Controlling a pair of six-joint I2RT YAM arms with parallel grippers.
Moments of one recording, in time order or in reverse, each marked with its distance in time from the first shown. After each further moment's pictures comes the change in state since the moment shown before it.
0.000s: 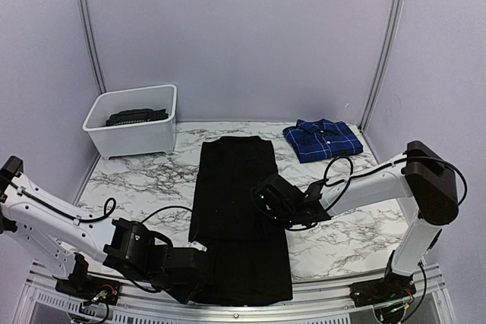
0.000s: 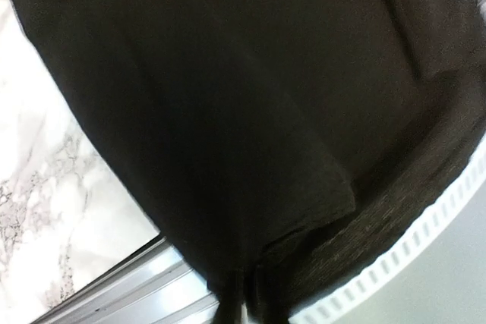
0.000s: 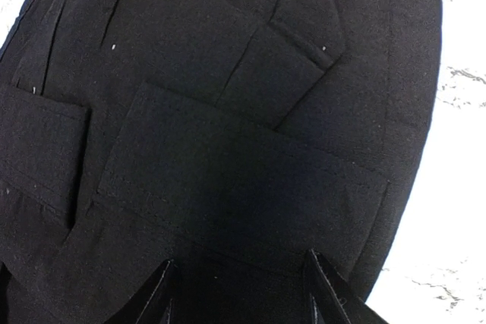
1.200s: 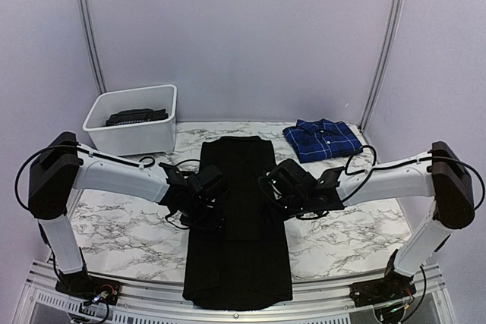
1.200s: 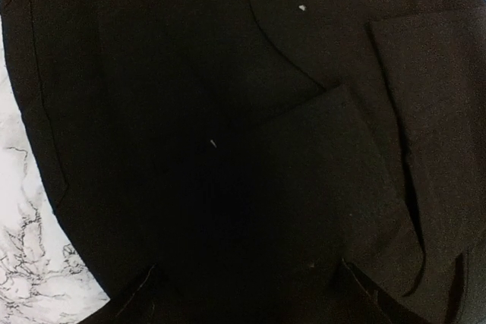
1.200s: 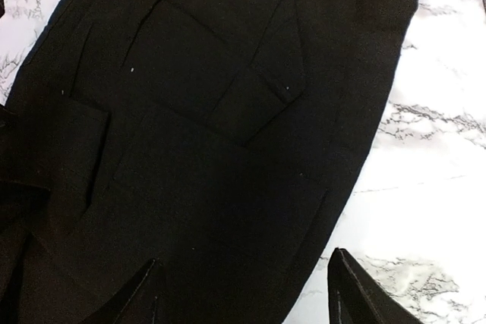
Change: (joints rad) left arm 0.559 0.364 0.255 0.178 0.069 0.314; right arm -0.051 -0.132 0.014 -0.105 -0.032 -0.143
